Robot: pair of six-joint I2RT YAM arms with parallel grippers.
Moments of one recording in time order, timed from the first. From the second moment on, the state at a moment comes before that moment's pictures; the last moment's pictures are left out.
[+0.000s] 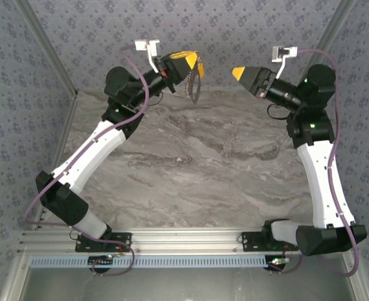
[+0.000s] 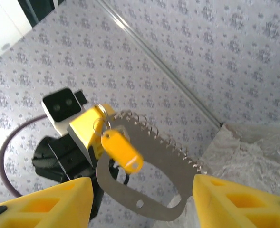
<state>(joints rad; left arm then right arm) -0.60 1.56 1.63 0.47 0.53 -0.67 0.10 1.25 1.57 -0.13 -0.89 0.89</state>
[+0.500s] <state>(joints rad) -0.60 1.56 1.58 0.62 0.53 -0.72 0.21 1.42 1.73 -0.07 -0.80 0.94</state>
